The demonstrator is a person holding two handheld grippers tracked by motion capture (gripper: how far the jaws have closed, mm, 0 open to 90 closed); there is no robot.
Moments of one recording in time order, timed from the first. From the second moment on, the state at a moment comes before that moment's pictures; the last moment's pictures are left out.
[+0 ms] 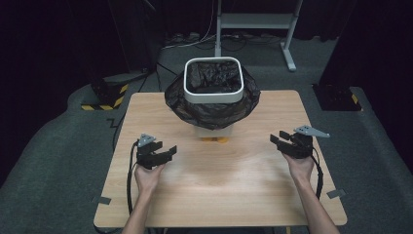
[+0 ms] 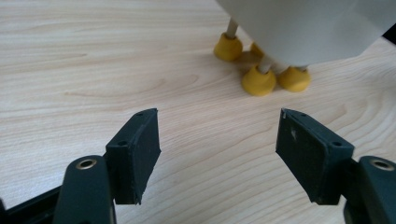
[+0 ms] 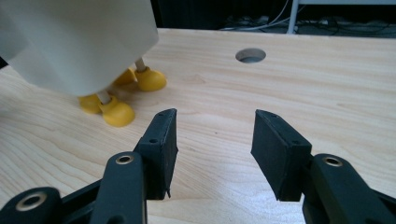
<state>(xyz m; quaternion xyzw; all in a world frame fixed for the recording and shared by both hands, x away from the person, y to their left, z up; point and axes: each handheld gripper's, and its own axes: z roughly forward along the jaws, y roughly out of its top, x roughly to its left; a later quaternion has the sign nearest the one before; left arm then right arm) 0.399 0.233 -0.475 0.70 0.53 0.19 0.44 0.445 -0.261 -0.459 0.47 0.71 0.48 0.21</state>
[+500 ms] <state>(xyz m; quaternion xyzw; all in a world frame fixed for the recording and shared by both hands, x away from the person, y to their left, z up) 0.410 0.235 -0.492 0.69 0.55 0.20 0.42 0.454 -0.256 -0.478 0.47 0.72 0.46 0.21</state>
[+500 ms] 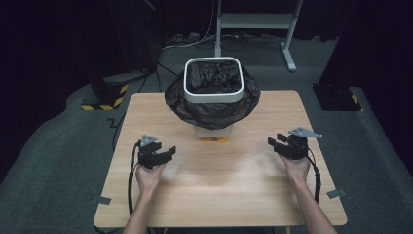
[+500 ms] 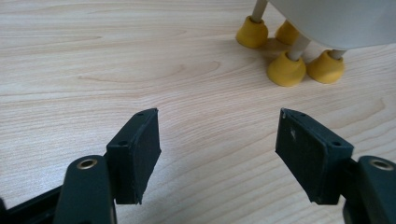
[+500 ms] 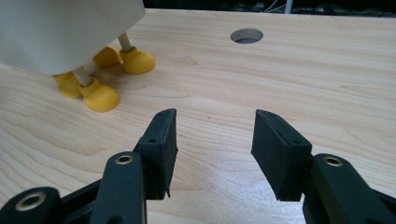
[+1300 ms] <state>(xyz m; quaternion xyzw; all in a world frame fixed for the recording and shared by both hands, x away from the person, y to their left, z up) 0.425 0.235 -0.511 0.69 0.57 0.22 0.38 0.475 -0.252 -0.508 0.50 0.73 0.42 0.21</state>
